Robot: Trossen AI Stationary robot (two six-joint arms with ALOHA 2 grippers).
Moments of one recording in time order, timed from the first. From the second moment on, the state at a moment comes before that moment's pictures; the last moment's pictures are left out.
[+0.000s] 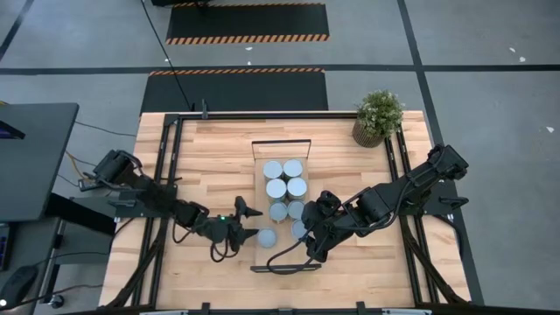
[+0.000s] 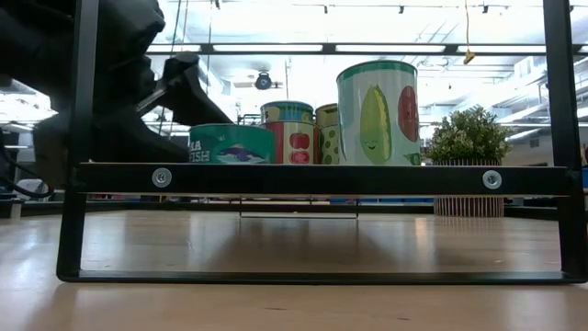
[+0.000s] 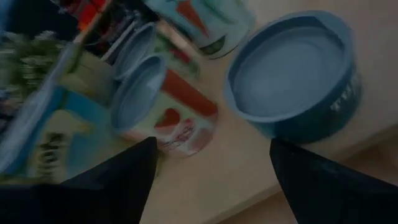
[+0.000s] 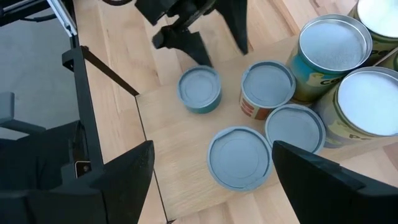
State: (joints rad) left arm -0.52 1.61 0.50 0.62 -0.64 0.47; right arm 0.50 1.68 1.64 -0.94 0.35 0.76
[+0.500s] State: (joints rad) left arm -0.54 1.62 0.50 0.72 -0.62 0.48; right arm 0.50 1.68 1.64 -0.94 0.35 0.74
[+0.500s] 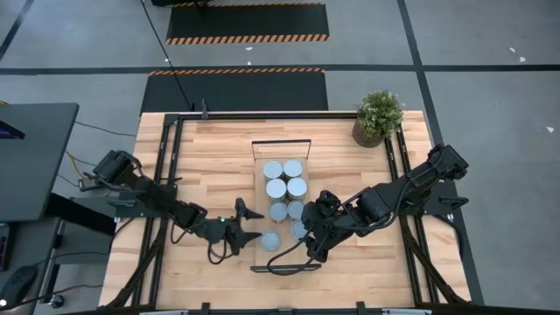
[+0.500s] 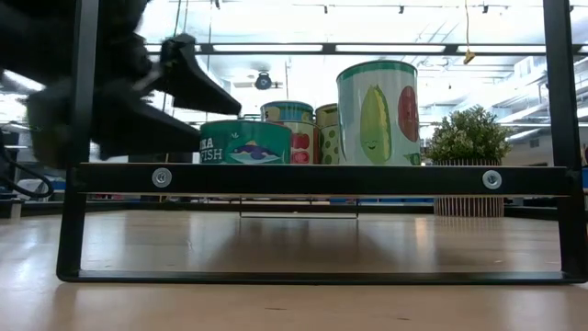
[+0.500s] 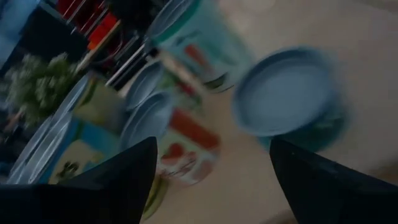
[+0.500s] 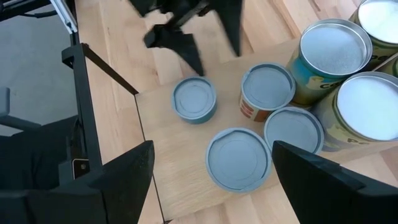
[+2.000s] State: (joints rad) left arm -0.60 1.75 0.59 0.77 -0.70 0.54; right arm 0.49 1.68 1.64 -0.91 0.32 0.69
